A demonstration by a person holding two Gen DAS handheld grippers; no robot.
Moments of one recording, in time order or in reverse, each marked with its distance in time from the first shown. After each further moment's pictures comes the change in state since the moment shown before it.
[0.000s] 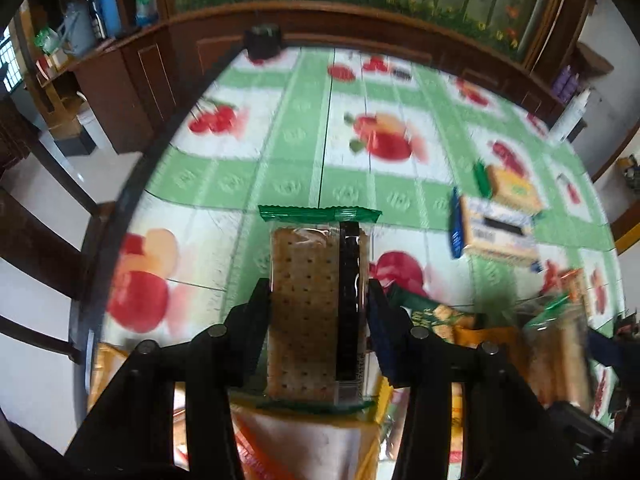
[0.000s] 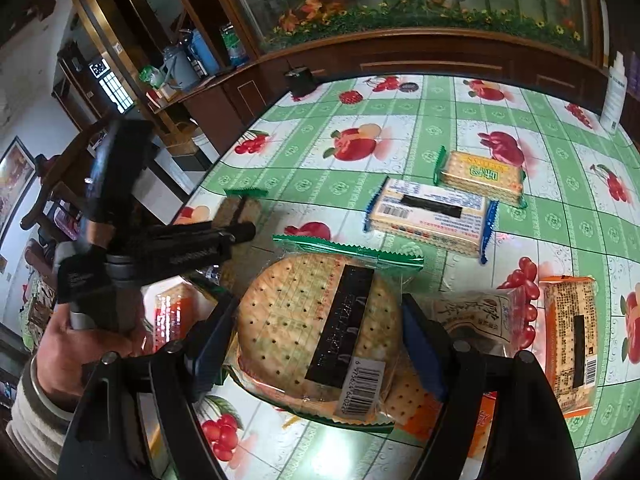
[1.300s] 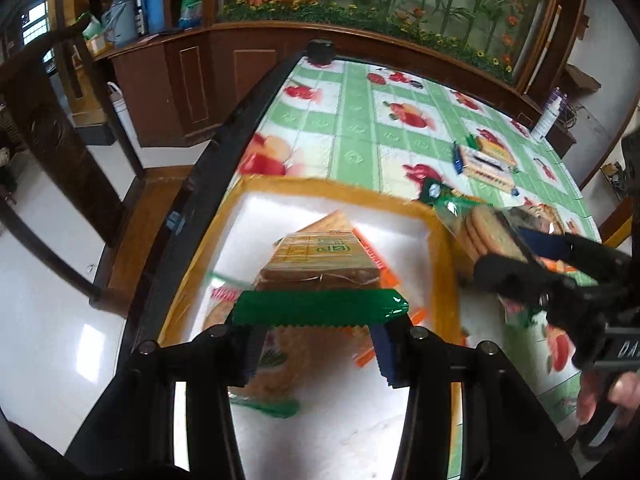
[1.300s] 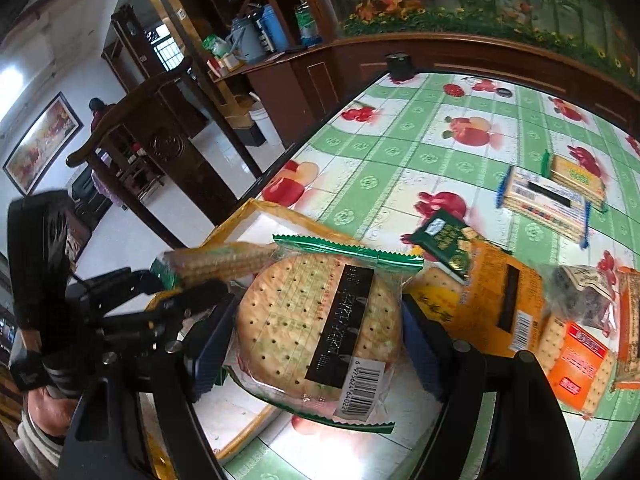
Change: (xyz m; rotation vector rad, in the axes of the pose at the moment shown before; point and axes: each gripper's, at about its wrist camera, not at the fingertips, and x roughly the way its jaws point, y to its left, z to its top) left arm -0.092 0.075 -0.141 -0.061 -0.081 0.001; right arm 0.021 0.102 -0.037 -0.151 0.041 0.126
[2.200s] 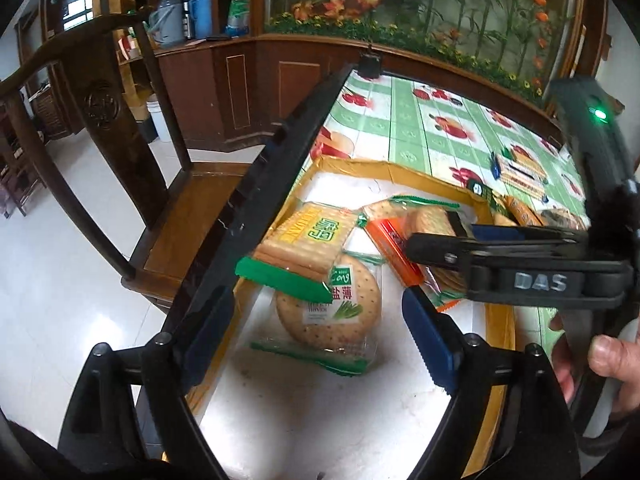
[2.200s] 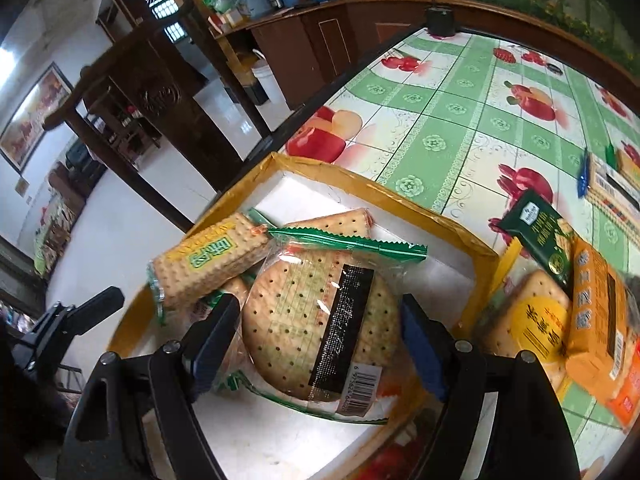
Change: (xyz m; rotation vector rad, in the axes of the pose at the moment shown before) left arm -0.026 0.033 -0.041 -0.079 -0.087 0.102; right arm 0.068 0.039 0.003 -0.018 0.135 -0.006
